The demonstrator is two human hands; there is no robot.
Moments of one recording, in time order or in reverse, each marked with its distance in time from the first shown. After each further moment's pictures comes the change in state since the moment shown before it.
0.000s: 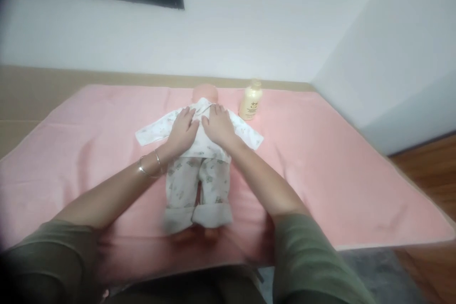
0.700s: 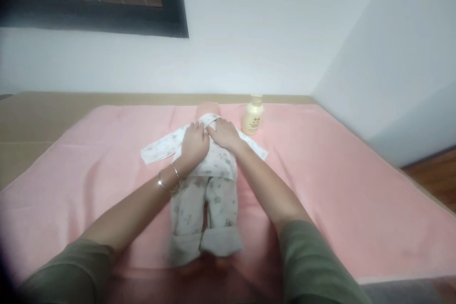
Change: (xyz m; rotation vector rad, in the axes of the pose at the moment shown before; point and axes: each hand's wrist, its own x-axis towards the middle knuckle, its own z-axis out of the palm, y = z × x) left_hand 0.028 0.017 0.016 0.253 0.079 -0.002; right_hand 0.040 0.021 -0.007 -0.026 -0.058 -0.047
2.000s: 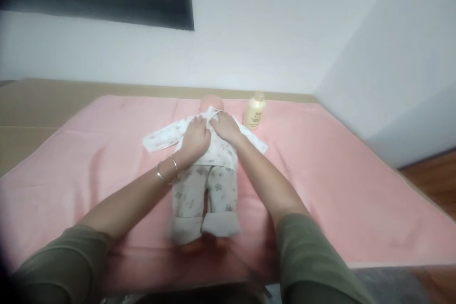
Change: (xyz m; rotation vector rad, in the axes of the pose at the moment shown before) left_hand -0.016 0.000 -0.006 -0.049 -0.048 0.065; right_hand -0.003 -0.001 0.001 0.146 0.052 -0.006
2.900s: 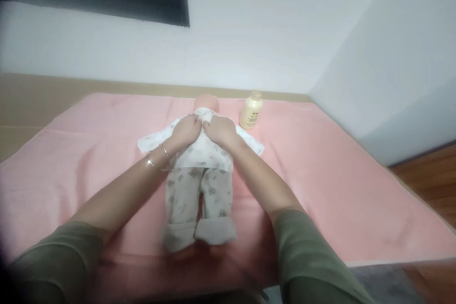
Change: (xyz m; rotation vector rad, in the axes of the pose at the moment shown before) left_hand 0.031 -0.008 -0.022 -0.007 -0.164 -0.102; right_hand -0.017 -0.030 -0.015 -0.233 -0.111 0.119
